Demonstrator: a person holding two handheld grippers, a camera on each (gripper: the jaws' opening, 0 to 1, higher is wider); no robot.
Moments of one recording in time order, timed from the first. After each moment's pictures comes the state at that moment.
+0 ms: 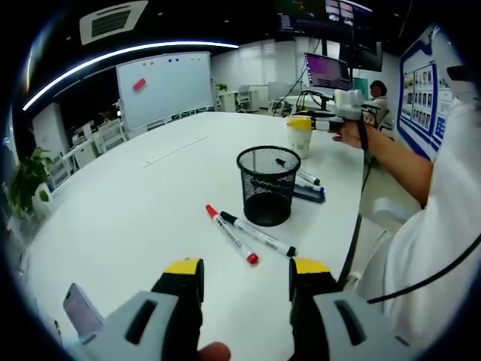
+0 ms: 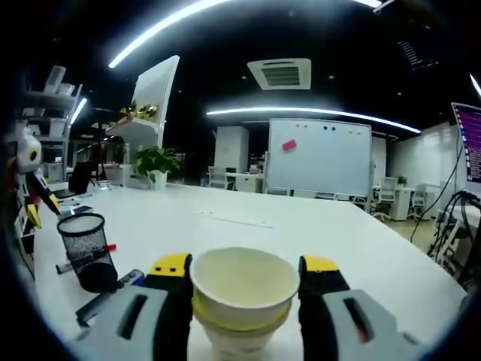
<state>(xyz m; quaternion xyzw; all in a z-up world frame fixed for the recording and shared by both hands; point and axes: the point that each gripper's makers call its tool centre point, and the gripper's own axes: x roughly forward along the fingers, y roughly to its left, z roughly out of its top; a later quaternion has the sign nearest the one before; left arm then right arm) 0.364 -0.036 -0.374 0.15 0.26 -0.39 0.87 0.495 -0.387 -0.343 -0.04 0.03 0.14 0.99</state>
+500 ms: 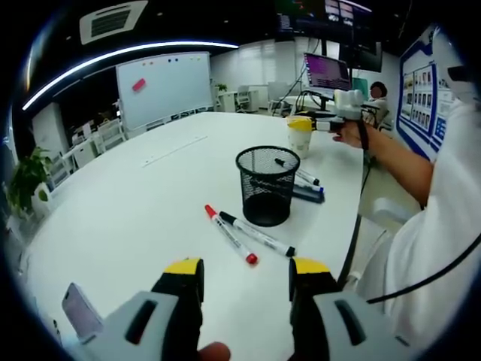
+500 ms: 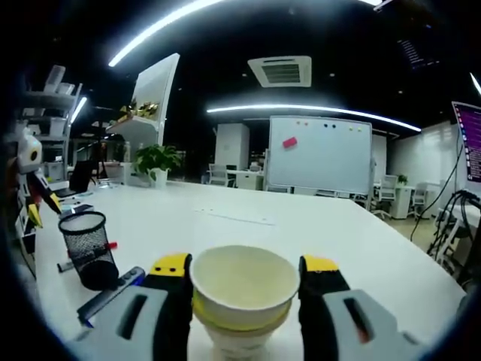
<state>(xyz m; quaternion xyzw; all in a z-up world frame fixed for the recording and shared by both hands) 0.364 -0.036 -0.375 0.15 0.26 -0.39 0.87 0.493 -0.388 -0.344 -0.05 0.04 0.14 0.99</state>
